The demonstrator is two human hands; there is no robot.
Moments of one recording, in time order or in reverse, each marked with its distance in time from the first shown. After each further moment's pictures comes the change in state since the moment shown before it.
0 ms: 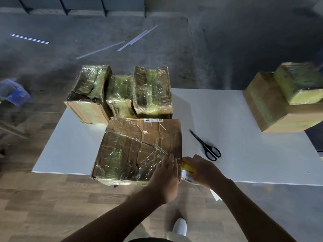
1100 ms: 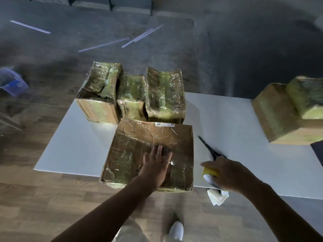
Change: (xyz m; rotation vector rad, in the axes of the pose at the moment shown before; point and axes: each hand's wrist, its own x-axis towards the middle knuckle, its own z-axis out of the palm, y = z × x) left_hand 0.010 -0.081 0.017 -0.124 -0.017 -0.125; right_hand -0.009 -0.007 -0.062 -0.204 0.030 -0.032
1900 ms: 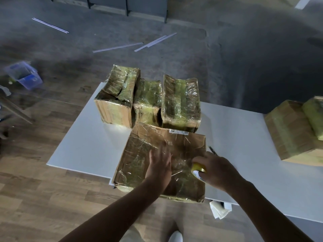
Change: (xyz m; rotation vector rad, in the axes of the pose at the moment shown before) left_hand 0.002 -0.021 0.002 0.039 0.117 -0.077; right_hand 0.052 -0.065 -0.024 0.006 0.017 -0.081
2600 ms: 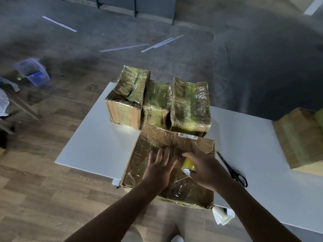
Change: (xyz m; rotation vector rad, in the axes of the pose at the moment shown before) left_hand -0.006 -0.035 0.014 -0.134 0.057 0.011; right_hand 0.033 -0.032 0.021 0.142 0.032 -0.069
